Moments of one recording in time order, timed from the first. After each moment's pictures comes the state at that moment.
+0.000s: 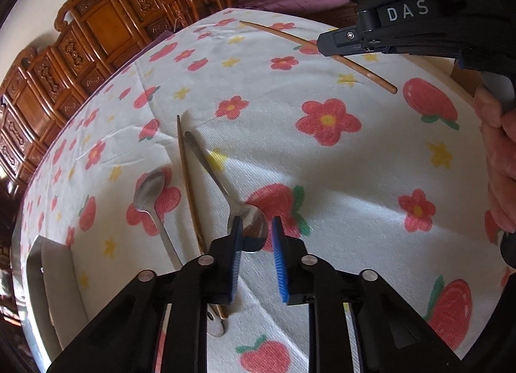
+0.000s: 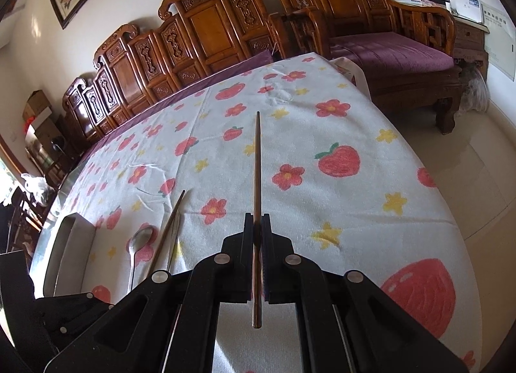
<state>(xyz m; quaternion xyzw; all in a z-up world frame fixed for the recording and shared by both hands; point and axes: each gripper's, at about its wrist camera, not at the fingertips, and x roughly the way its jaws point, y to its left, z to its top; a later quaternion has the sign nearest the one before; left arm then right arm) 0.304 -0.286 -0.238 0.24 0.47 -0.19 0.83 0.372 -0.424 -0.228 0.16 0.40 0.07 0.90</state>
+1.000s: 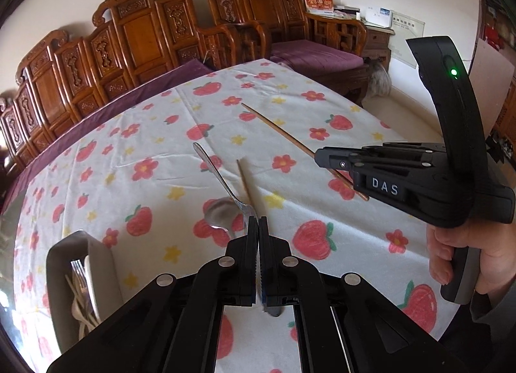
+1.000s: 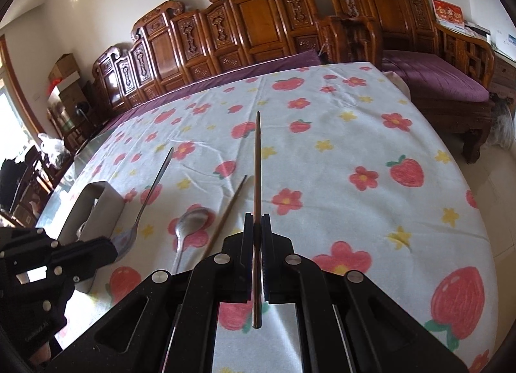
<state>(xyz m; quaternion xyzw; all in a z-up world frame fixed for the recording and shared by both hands) 0.301 -0.209 -0.155 0.14 0.40 -0.20 0.88 0.367 -0.347 -0.211 0.09 0.39 0.14 0.90</state>
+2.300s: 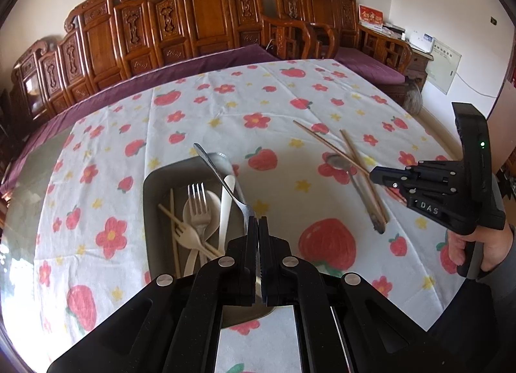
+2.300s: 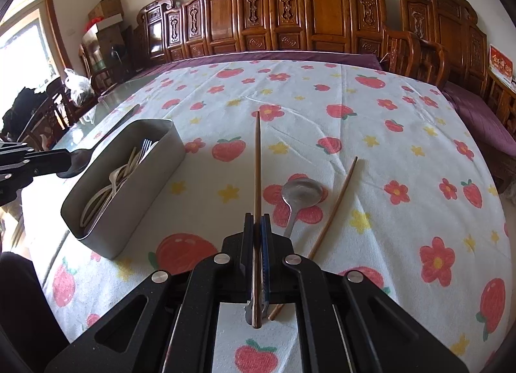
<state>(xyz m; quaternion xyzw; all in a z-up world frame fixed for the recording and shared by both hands) 0.274 -0.017 -0.136 0.07 0.43 -0.13 0.89 0.334 -0.221 -0.214 -0.02 0.41 0.21 0.89</state>
